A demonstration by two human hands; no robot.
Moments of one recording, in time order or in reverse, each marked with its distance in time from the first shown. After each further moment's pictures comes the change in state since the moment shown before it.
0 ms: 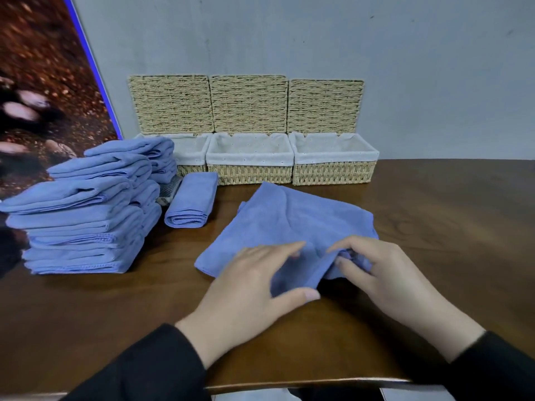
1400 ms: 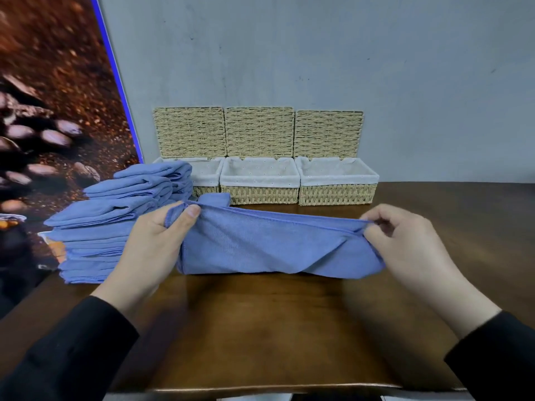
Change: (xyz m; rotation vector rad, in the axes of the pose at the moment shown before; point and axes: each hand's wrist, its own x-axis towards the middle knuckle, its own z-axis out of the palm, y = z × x) left_hand -0.007 -0.048 -0.112 -0.558 0.528 -0.224; right_hand 0.033 -0.028 -0.039 0.025 0.264 0.236
